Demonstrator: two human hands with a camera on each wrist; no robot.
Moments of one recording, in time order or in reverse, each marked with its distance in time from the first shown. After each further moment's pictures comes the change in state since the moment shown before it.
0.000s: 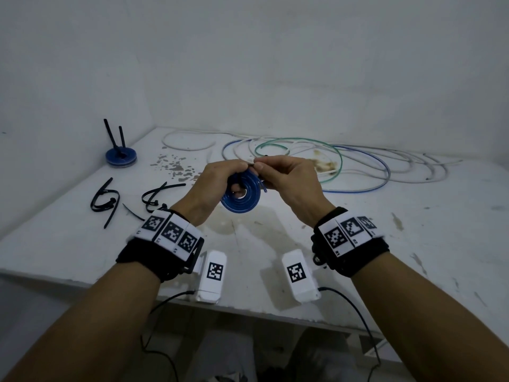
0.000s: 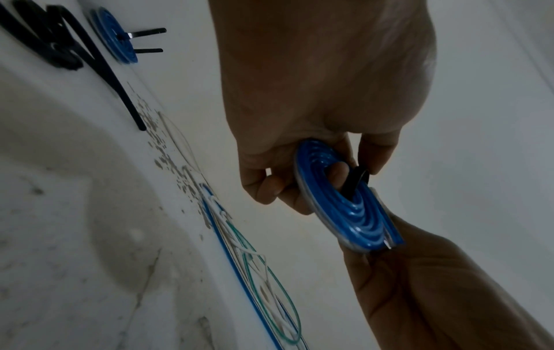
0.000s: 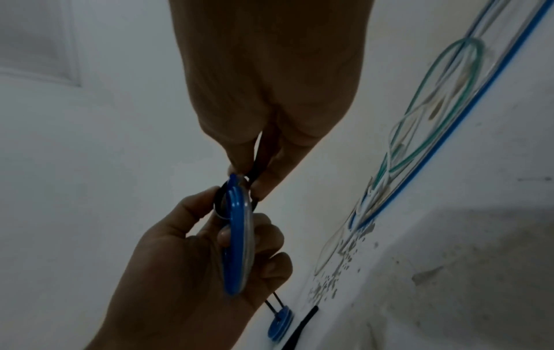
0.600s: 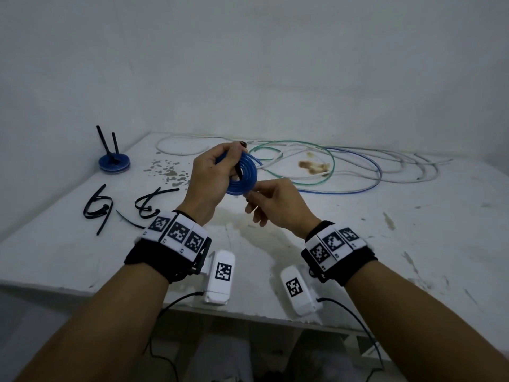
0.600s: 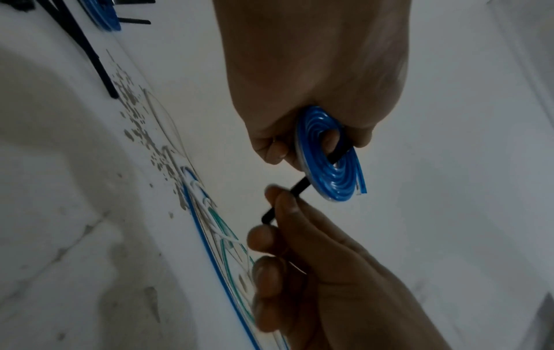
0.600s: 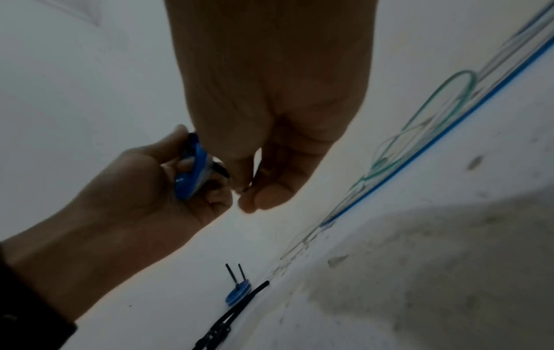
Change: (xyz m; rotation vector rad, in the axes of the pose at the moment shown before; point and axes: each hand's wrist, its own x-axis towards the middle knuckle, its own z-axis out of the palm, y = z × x) left_hand 0.010 0.008 0.020 -0.040 0.281 0.171; right_hand -0.014 0.012 -0.004 -0.426 -0.169 0.104
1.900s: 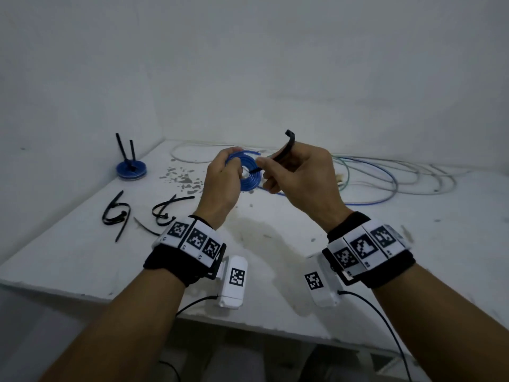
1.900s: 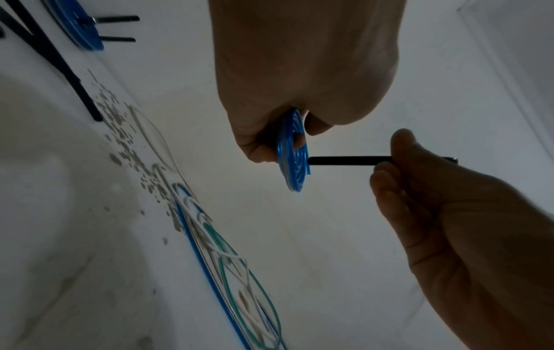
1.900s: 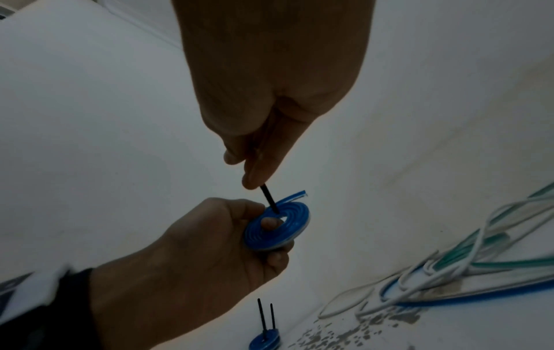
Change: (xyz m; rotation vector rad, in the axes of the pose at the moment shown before) left_hand 0.015 -0.001 -0.011 0.082 0.117 -0.056; right_hand 0.012 -0.050 -0.007 0.007 0.327 -0.428
